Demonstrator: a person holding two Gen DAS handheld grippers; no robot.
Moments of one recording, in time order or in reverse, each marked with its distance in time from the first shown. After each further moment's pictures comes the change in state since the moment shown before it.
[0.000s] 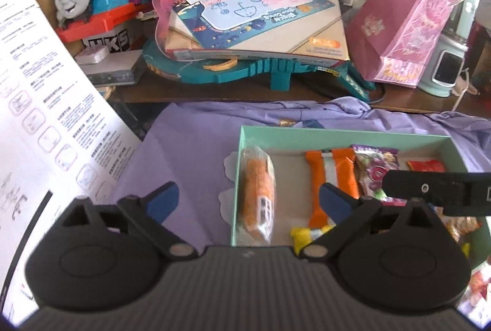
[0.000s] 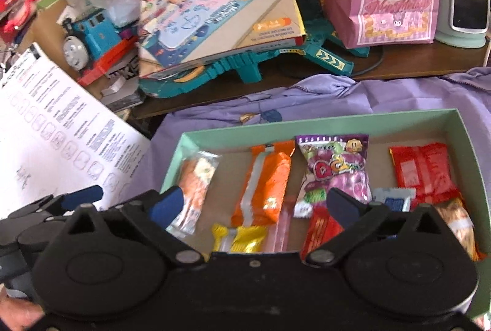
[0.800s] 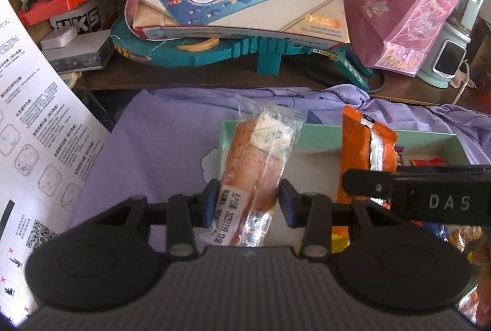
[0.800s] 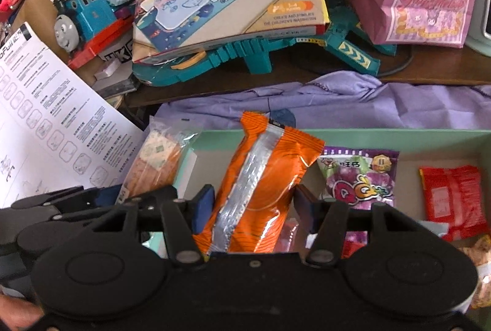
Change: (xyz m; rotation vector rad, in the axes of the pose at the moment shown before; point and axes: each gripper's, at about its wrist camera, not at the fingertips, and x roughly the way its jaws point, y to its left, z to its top) left arm 0.071 -0.001 0.022 0.003 0.089 -0.067; right arm 0.071 0.008 0.027 -0.055 0.078 0.015
